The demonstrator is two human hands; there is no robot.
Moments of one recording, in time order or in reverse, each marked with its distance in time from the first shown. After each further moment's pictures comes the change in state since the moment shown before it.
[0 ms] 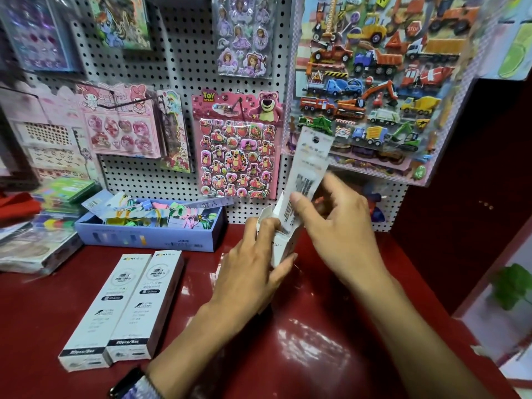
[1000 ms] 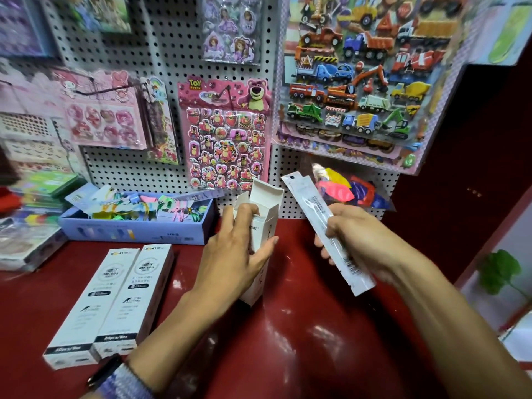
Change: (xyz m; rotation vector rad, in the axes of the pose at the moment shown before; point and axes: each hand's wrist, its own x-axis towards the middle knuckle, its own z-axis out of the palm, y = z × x) left_hand 0.004 -0.012 -0.001 -0.024 0.029 -0.076; right_hand -0.001 0.040 -0.034 0.338 -0.404 0.687
